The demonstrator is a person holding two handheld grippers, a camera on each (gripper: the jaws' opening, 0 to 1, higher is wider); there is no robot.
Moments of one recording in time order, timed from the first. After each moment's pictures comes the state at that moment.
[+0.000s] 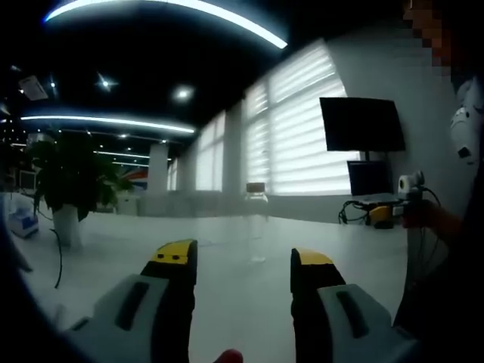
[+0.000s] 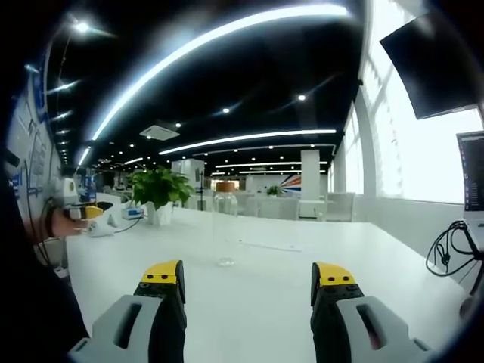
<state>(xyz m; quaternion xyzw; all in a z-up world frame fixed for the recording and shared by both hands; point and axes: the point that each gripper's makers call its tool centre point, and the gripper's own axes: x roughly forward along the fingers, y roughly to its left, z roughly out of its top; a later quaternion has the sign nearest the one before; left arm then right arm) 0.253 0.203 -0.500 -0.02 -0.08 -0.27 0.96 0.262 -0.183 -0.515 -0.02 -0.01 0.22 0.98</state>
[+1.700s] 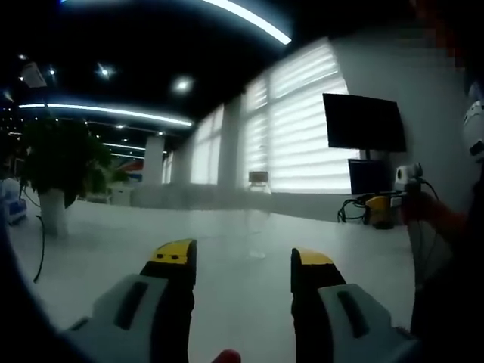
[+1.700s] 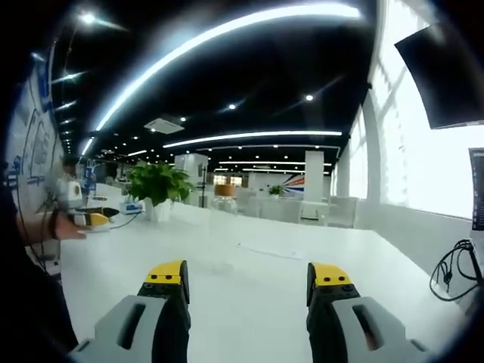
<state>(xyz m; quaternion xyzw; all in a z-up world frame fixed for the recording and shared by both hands) 0.295 0.194 -0.520 -0.04 -0.06 -0.29 0.96 0.297 -0.167 -0.497 -0.05 -0.01 0.23 0.97</state>
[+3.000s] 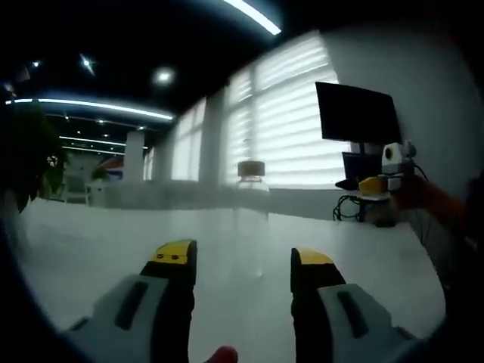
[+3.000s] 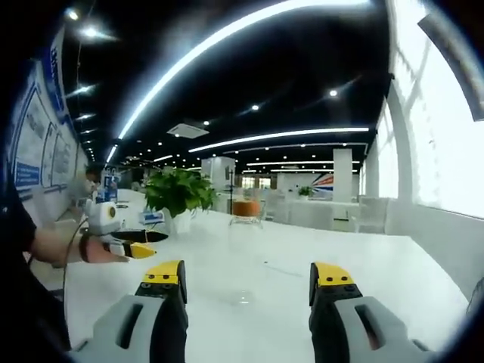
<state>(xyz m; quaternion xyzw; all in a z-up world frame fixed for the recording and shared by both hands) 0.393 0.123 -0.523 -0.03 -0.05 -0.34 0.94 0.368 -0.099 -0.471 -0.05 -0.01 0.31 0.95</state>
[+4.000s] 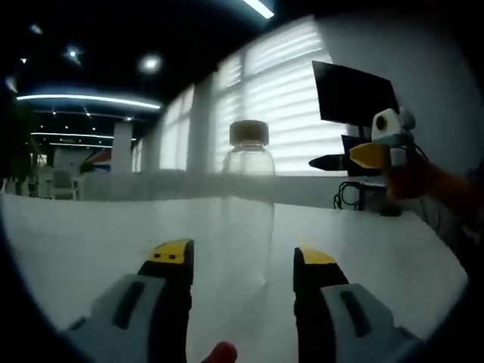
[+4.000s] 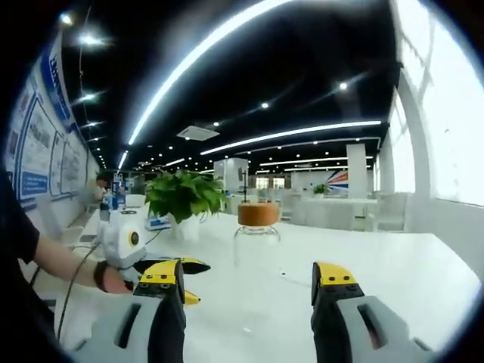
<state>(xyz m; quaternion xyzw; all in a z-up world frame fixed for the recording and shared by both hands) 0.445 0.055 -0.550 -0.02 -0.02 -0.38 0.93 0.427 -0.048 -0.475 -0.01 0.00 0.36 0.93</state>
